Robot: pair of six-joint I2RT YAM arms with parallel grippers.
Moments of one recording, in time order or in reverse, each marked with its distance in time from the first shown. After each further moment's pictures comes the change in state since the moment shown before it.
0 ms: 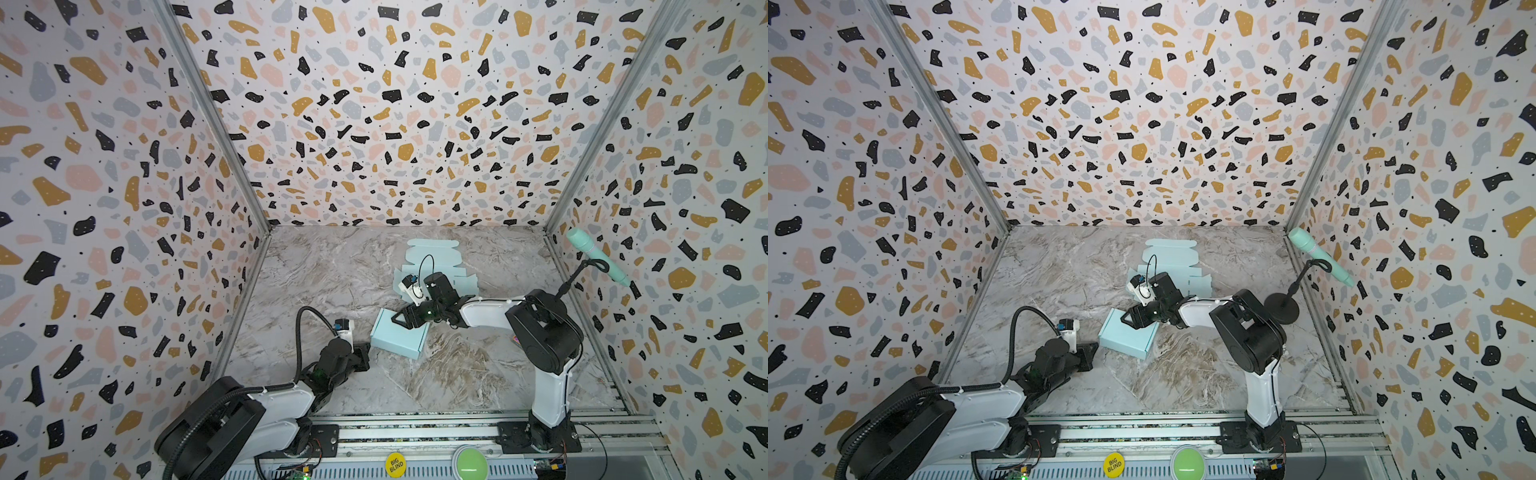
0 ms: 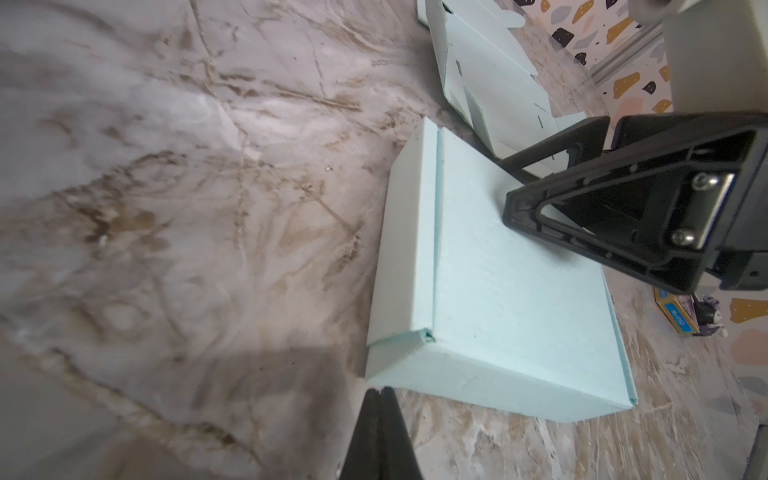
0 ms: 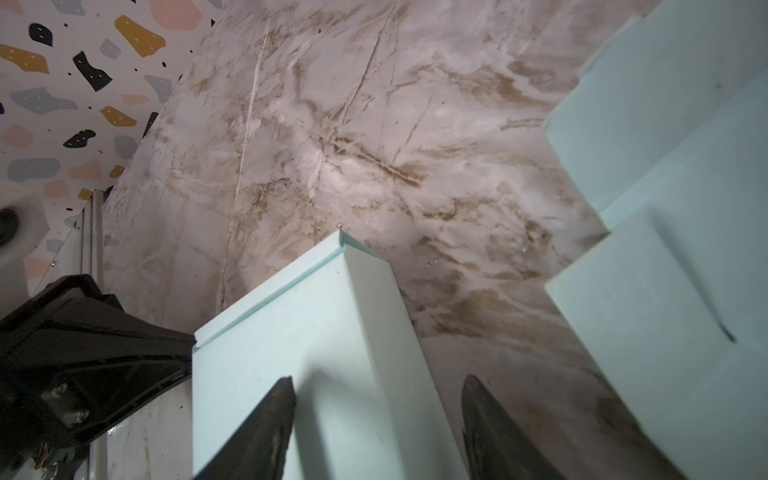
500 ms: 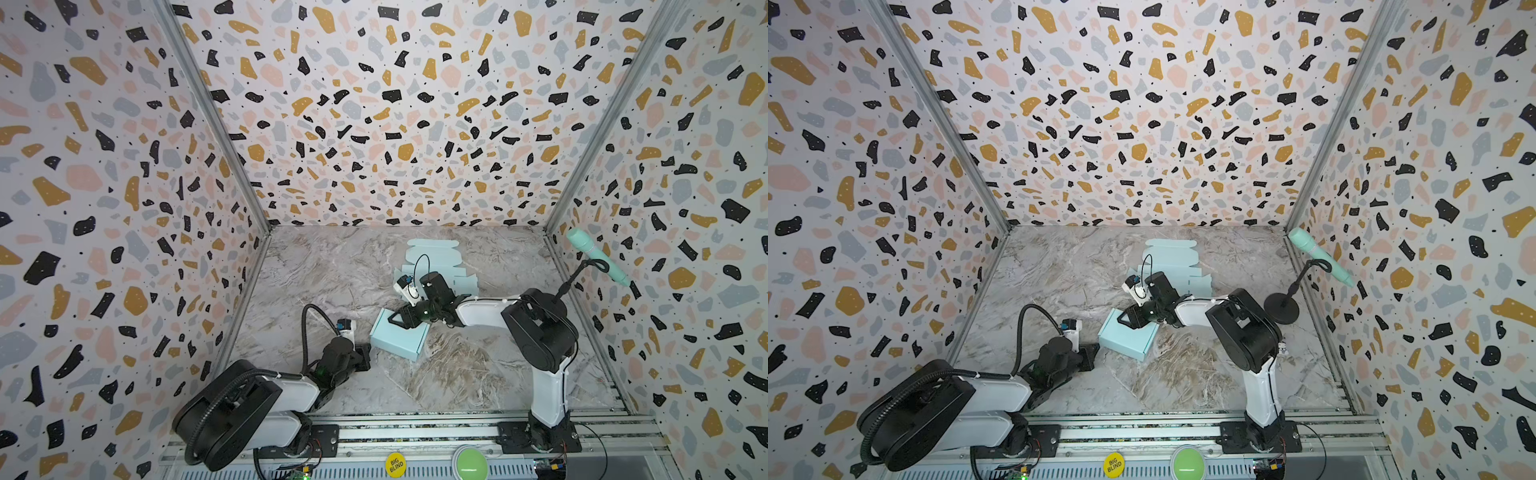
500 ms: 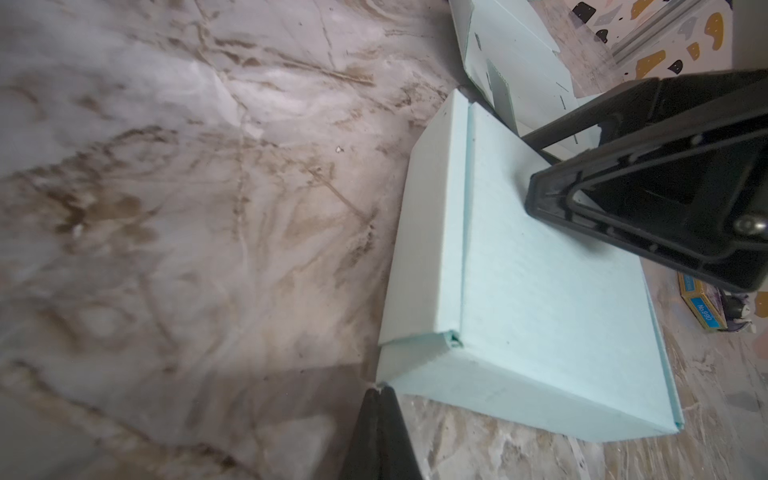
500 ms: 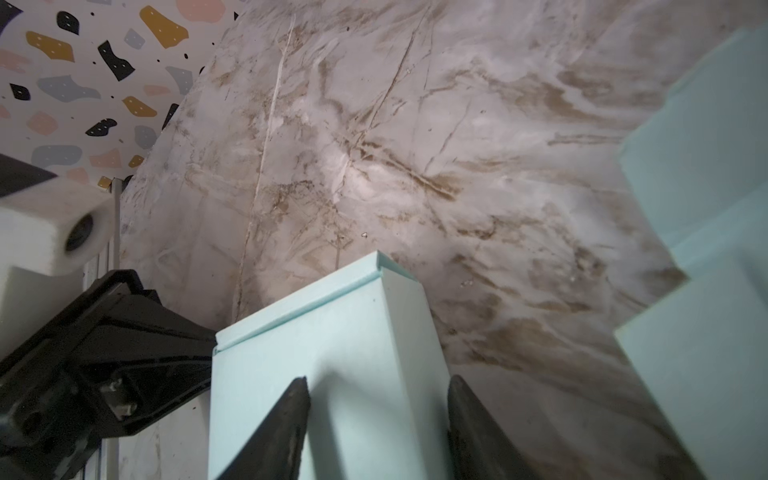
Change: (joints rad) left arm 0.012 0.124 0.011 0.071 0.023 0.016; right arm 0.018 0.029 0.040 -0.006 -0.029 -0.019
